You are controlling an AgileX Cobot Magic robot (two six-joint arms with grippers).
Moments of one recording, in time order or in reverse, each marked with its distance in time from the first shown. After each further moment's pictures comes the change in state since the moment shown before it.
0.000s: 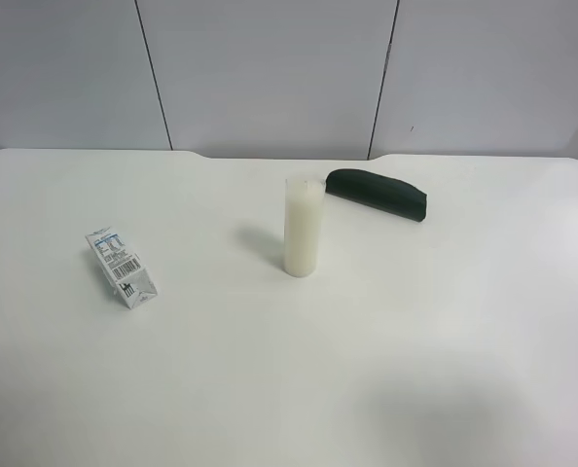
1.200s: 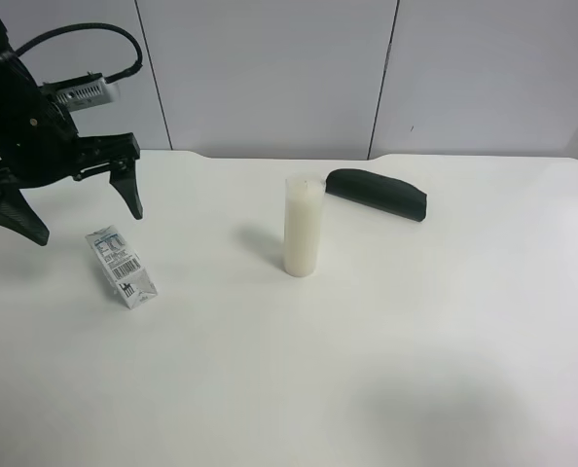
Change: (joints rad) left arm -0.312 0.480 -0.002 -0.051 -0.212 -0.332; right arm 0.000 0.000 0.000 0.025 0.000 0.000
